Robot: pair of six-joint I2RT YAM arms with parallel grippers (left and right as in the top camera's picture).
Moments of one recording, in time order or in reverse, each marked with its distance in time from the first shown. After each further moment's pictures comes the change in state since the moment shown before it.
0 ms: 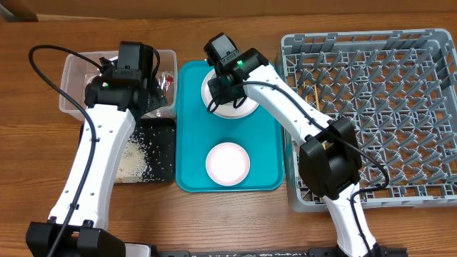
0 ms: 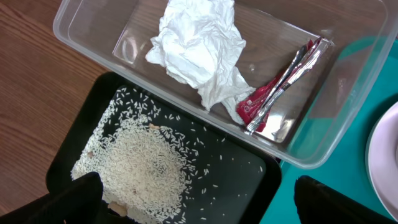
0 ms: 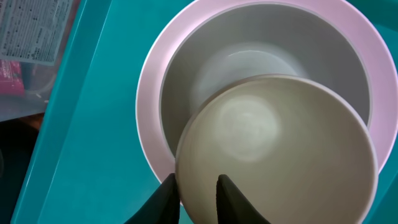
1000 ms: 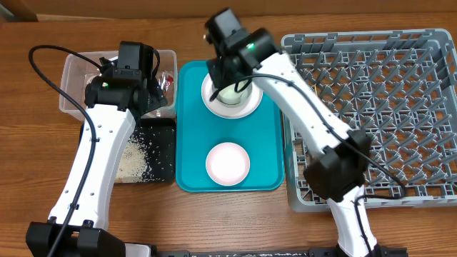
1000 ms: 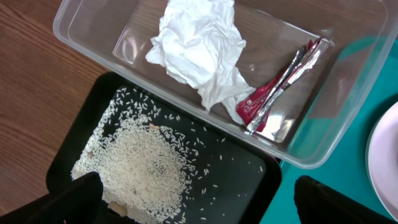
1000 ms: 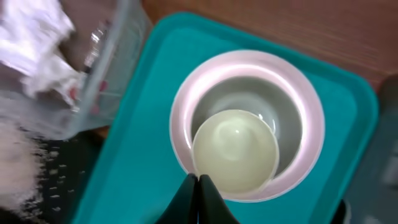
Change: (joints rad) left arm 0.000 0.000 0.000 0.000 0.000 0.000; right arm -0.018 -0.057 0.287 -0.210 -0.018 -0.003
